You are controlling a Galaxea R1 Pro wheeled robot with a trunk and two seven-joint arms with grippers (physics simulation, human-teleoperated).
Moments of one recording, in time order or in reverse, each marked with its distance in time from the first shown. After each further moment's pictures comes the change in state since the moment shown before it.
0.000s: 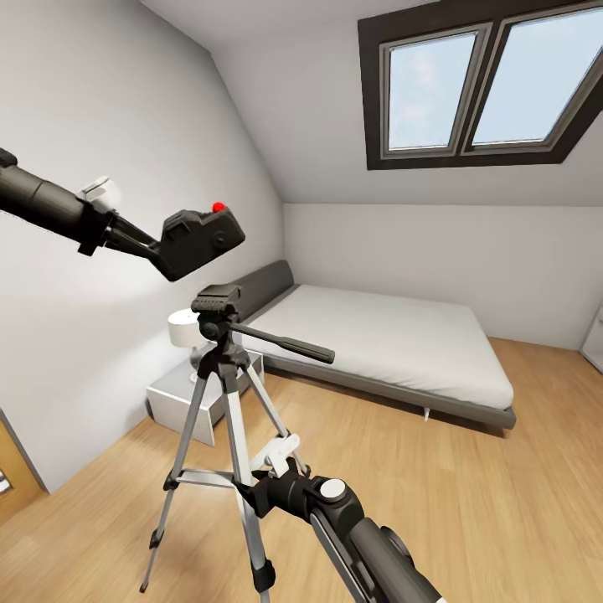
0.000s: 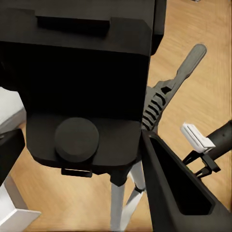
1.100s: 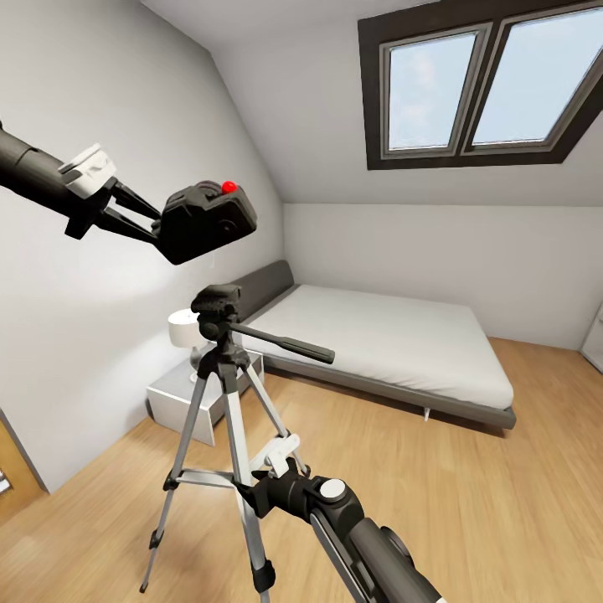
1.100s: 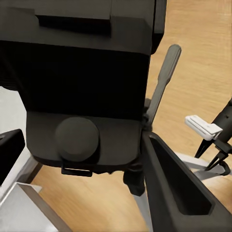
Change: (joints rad) left arm -0.161 0.008 -0.179 -0.003 0.146 -0.262 -0.004; right arm 0.000 0.000 0.001 0.000 0.000 0.000 0.000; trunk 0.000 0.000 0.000
